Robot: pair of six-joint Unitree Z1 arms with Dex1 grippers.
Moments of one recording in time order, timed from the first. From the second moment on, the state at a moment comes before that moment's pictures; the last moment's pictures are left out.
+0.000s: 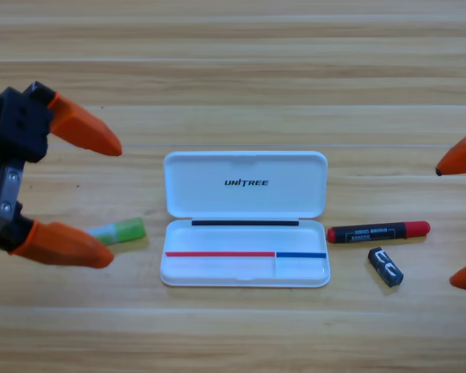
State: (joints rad) arm 0 -0.83 1.30 -1.12 0.69 -0.26 0.58; arm 1 0.83 1.24 -1.06 0.62 0.39 -0.42
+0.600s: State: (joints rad) arm 0 -0.83 1.33 -1.18 0.79 -0.06 0.64; arm 1 0.84 1.23 -1.06 0.62 0.17 -0.29
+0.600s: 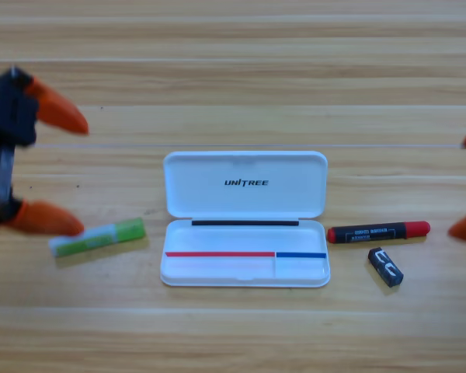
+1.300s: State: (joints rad) arm 0 -0.57 1.82 -1.39 0.92 0.18 0.77; arm 1 0.84 1.67 -1.10 0.73 -0.04 -0.08
